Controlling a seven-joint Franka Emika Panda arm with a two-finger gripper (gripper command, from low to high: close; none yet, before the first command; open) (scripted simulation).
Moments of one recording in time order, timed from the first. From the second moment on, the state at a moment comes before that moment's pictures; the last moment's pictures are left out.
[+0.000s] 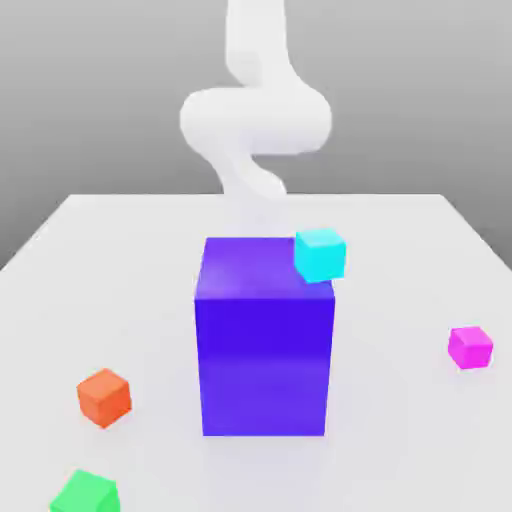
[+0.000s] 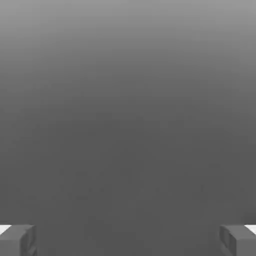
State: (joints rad) arm 0.07 -0.75 -0.01 -2.32 0.04 2.33 0.73
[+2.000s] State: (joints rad) arm 0.91 0.30 0.07 -2.66 -0.14 2.96 0.19
